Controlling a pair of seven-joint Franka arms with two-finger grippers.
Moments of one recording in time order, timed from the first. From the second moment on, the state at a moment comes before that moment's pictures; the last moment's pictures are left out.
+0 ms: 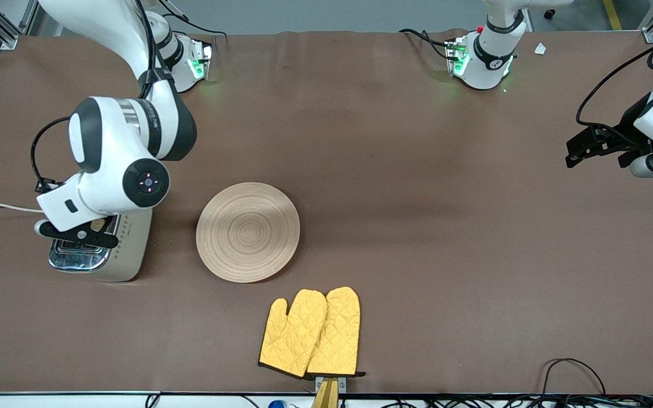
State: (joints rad) left arm -0.09 0.06 -0.02 -1.49 0.00 1.57 -0.09; right arm 0.49 0.43 -0.21 -1.43 -0.74 1.36 0.42
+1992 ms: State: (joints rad) left arm -0.09 0.06 -0.02 -1.49 0.00 1.57 -0.09; right arm 0.45 0.44 -0.21 -1.51 -0.76 1.41 0.42
